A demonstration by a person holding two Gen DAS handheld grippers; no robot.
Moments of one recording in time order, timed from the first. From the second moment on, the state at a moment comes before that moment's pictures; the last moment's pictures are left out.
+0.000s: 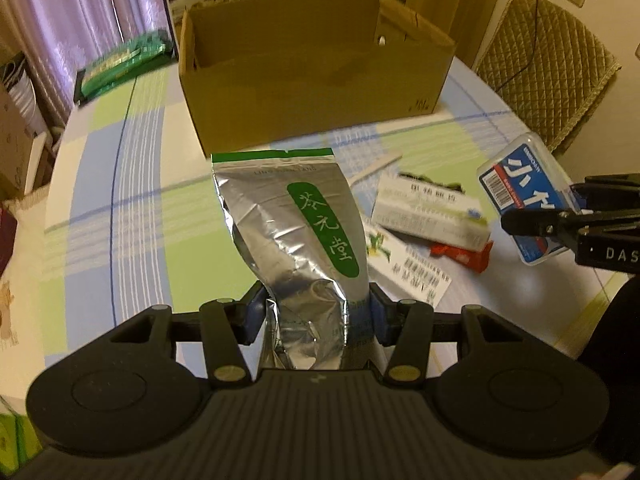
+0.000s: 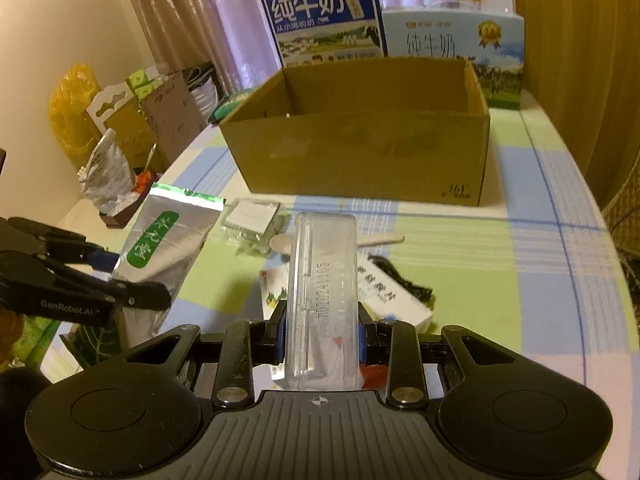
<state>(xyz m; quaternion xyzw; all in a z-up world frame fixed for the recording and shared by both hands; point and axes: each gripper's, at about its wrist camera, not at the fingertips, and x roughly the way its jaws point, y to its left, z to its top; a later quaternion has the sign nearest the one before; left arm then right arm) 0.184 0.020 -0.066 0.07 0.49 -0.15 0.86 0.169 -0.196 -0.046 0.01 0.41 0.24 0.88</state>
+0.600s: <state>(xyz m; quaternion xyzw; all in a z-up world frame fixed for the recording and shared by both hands) 0.300 0.003 0.003 0.08 0.44 -0.17 0.88 0.266 -0.198 -0.005 -0.02 0.38 0.23 0.90</state>
